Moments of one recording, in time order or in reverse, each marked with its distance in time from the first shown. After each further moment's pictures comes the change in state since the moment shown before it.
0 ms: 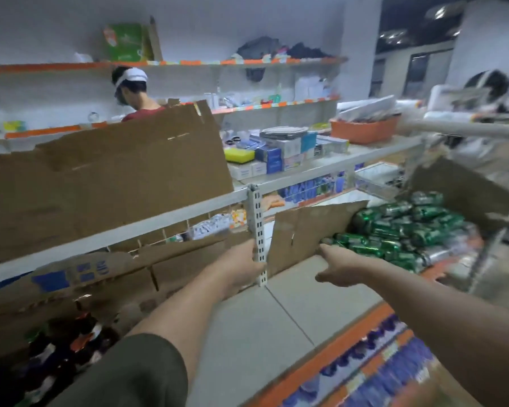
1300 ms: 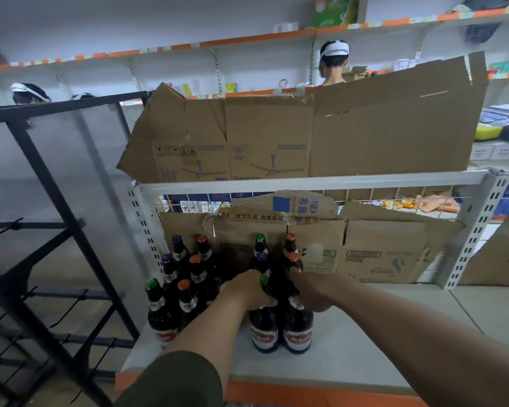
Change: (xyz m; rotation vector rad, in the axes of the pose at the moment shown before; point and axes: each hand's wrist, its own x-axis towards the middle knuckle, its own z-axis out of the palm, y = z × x) left_hand -0.239 -0.318 -0.030 -0.143 -0.001 -0.625; right_hand -0.046 -0.373 0.200 -0.431 -0.407 -0.749
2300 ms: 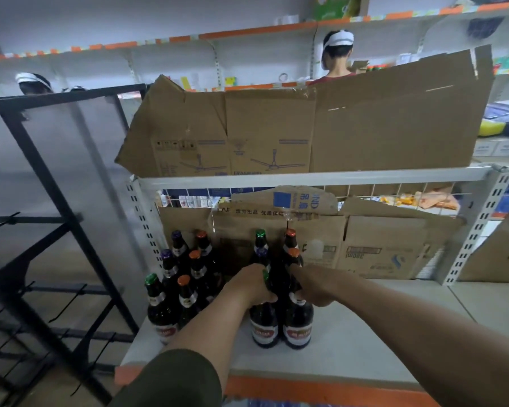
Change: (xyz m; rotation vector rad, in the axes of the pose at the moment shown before) left_hand -0.006 0.011 0.000 -0.027 0.058 0.136; right_hand 0.000 0.002 -0.001 -0.029 0.065 -0.062
